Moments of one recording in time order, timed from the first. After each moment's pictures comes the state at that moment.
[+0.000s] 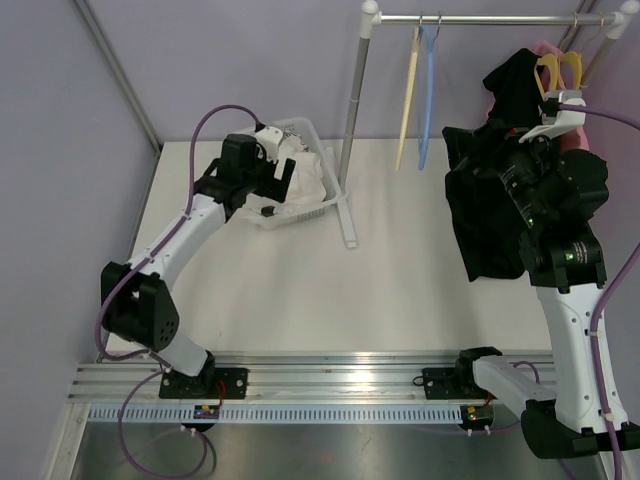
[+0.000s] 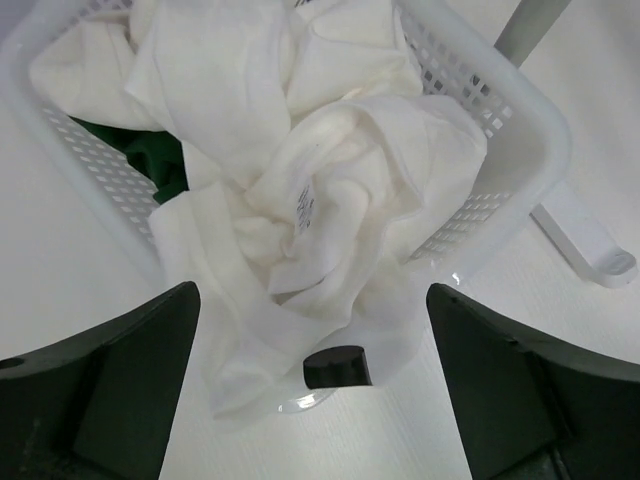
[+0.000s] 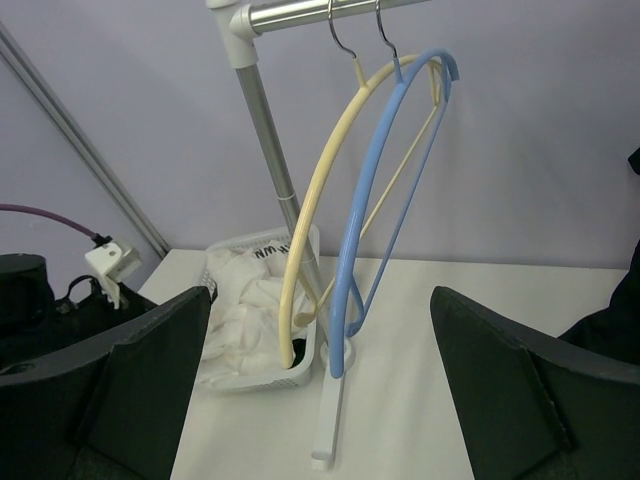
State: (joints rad) left arm -0.35 1.60 1.39 -0.37 0.01 0.12; right arm 0.13 0.99 1.47 -0.32 -0.17 0.30
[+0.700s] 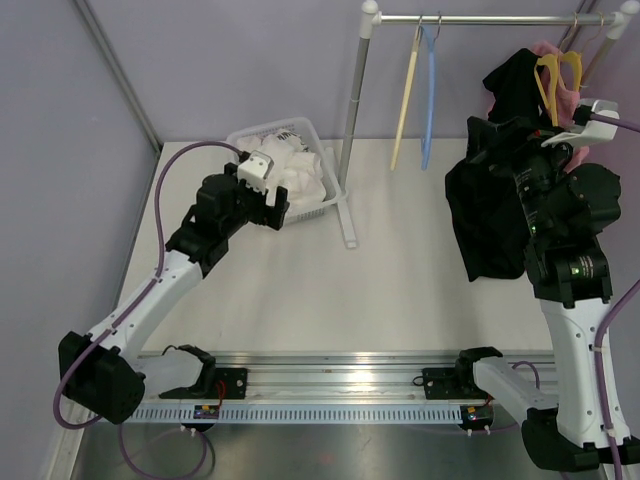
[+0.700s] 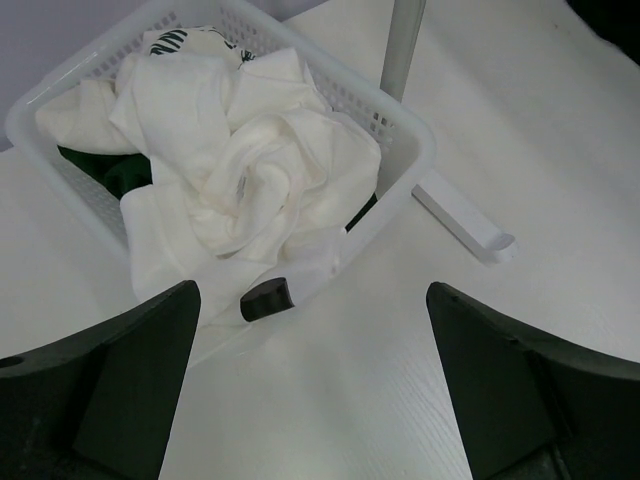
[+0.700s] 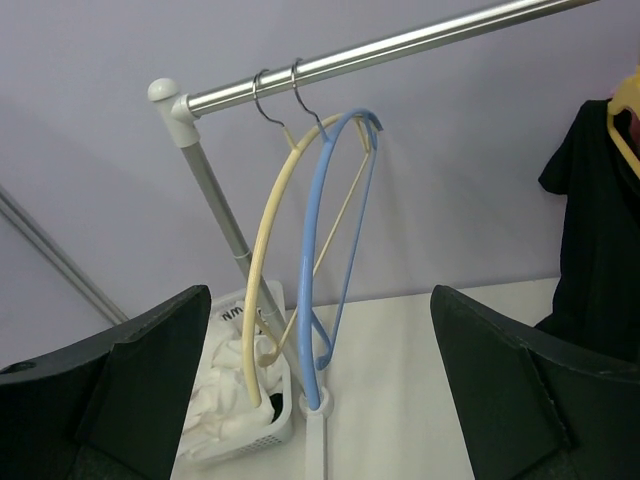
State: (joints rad) left arm -0.42 1.18 1.01 -0.16 0.06 0.08; right arm 0.13 0.94 1.44 -0.26 0.01 0.32
